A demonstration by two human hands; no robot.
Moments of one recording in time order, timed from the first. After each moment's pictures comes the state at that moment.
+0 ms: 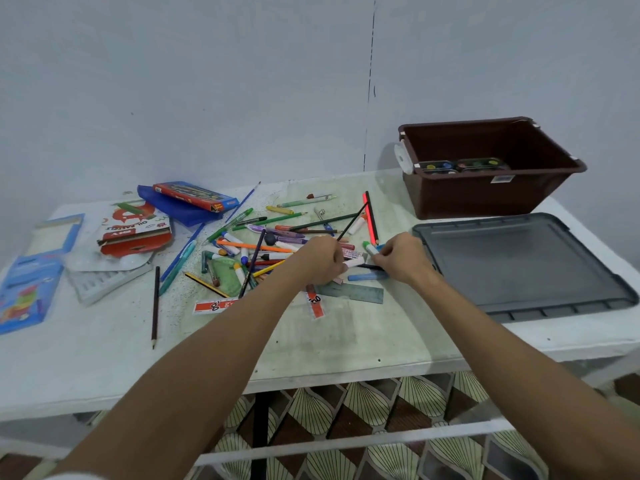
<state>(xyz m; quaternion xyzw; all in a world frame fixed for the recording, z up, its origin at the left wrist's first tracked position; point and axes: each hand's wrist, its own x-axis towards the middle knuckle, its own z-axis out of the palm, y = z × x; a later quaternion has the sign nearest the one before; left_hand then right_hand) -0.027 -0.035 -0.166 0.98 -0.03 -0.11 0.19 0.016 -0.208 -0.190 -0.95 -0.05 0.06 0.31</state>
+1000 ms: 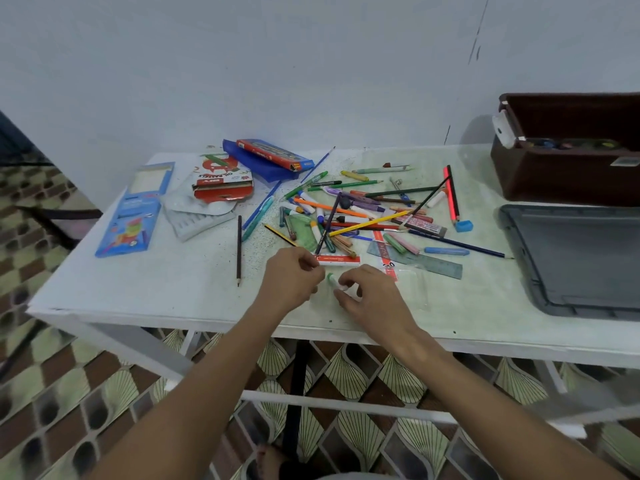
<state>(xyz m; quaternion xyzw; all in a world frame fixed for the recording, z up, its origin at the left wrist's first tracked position) -0.189 0.061 -0.180 0.88 0.25 0.07 0.41 -0.147 -0.095 -0.207 -0.87 -0.32 0.05 0.36</state>
